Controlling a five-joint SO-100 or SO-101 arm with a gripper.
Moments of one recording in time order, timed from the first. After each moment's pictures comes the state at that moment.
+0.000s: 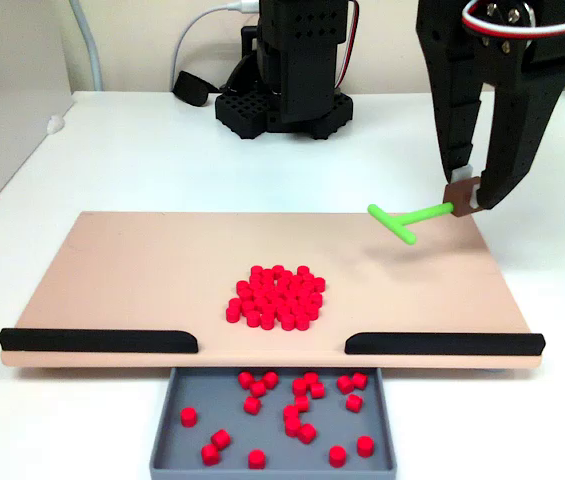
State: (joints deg) arm -21.4 69.5 67.8 91.9 -1.7
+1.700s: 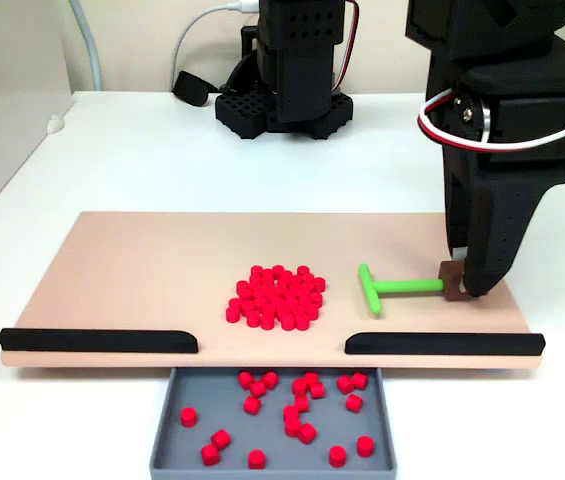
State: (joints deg) arm -17.2 51.9 49.2 92.0 15.6
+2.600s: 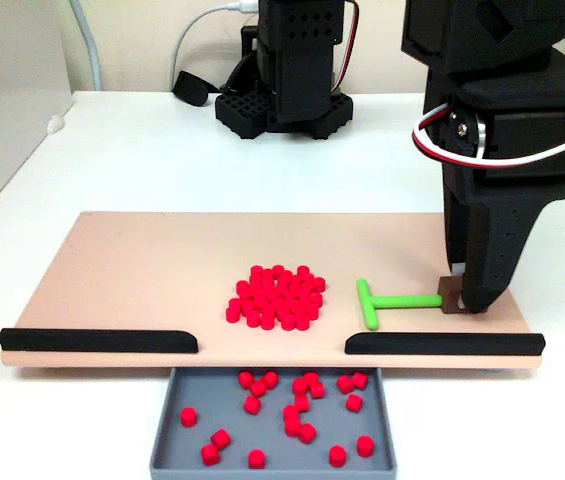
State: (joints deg) arm -16.3 49.1 45.9 91.4 16.1
